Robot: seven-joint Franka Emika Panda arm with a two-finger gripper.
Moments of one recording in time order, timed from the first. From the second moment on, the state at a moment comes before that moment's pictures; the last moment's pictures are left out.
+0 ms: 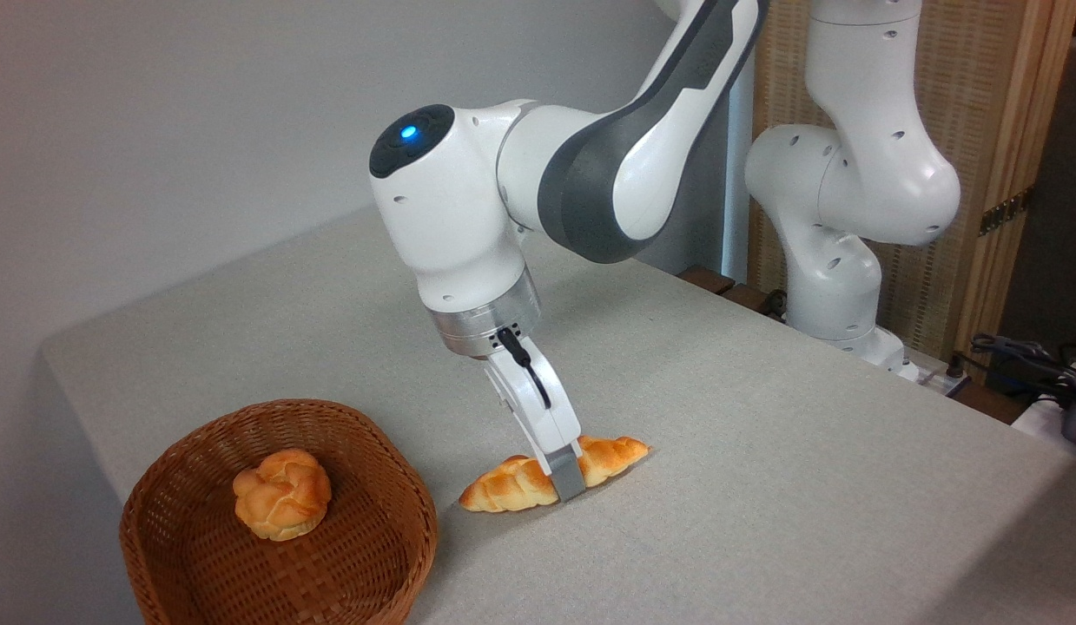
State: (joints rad) arm 0.04 0.00 -0.03 -2.13 0.05 1.94 1.05
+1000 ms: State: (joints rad) arm 0.07 0.22 -0.03 -1.48 -0.14 1.68 1.04
